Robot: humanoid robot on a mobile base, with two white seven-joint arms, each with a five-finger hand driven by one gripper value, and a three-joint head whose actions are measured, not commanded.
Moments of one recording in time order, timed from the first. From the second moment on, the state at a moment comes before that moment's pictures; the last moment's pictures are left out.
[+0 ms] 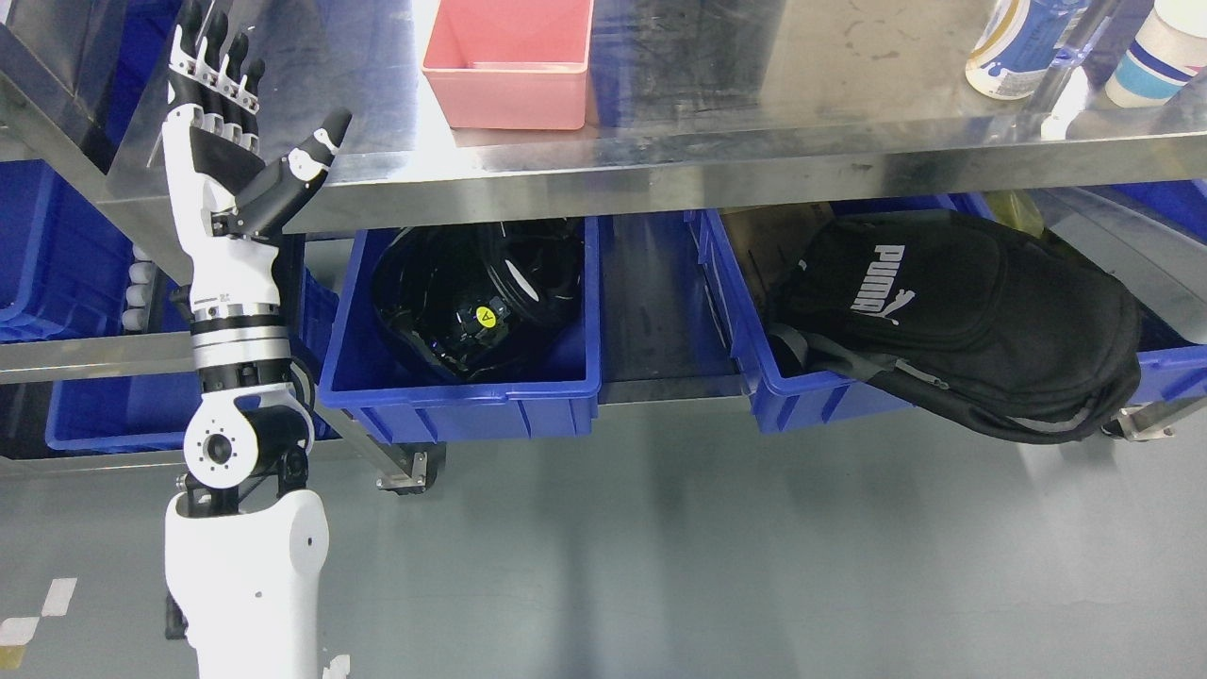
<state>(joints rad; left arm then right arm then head) -0.41 0.00 0.06 -1.67 0.21 -0.16 0.01 0.00 0.00 0.00 0.00 0.00 -0.07 -0.01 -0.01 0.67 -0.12</state>
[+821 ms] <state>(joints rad) -0.64 0.21 0.08 -1.66 0.21 -0.03 -0.50 0.00 0.00 0.00 0.00 0.00 -0.07 -0.01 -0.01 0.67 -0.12</state>
